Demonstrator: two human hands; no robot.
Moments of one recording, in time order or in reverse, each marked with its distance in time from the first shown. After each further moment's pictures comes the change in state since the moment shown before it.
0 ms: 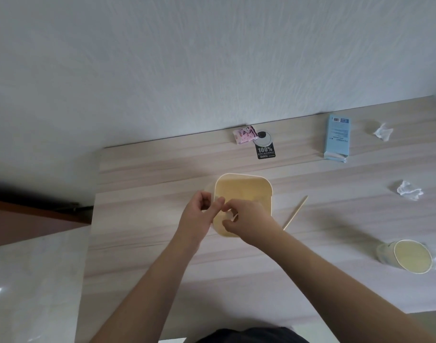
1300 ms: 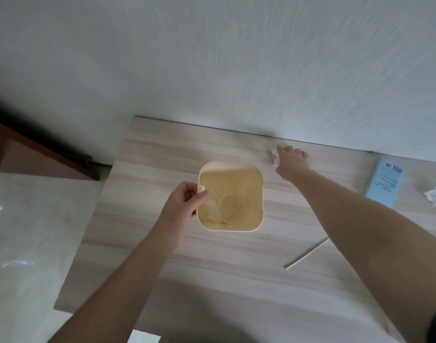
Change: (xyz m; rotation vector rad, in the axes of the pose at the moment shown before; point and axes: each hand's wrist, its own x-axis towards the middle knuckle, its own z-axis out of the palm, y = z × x) left_hand 0.012 0.015 -0.064 -0.277 0.192 -0.040; right_hand 0.253 0.065 -0.059 -0.849 0.086 0.013
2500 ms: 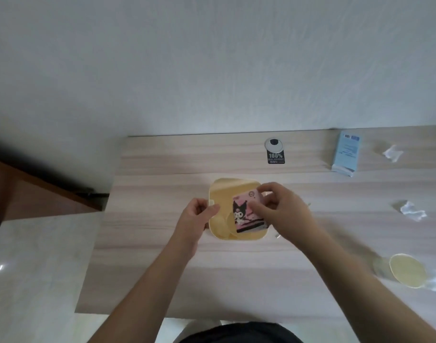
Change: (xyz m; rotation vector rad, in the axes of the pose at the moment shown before) left_hand -0.073 -0.030 0.037 0.097 -0.056 -0.053; right_hand -0.310 -0.029 -0.055 1.153 0.103 -0.012
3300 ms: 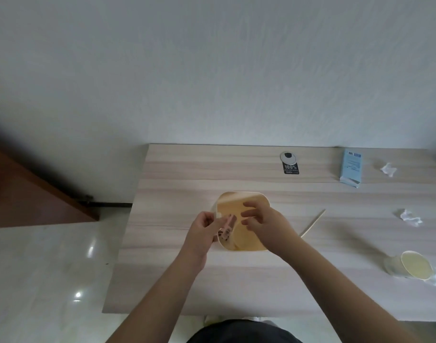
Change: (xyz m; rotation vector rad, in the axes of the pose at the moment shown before) left_hand -0.035 -0.010 -0.097 -0.124 -0.083 -0.004; right_hand -0.030 -0.040 0.123 -0.118 -0.048 0.017
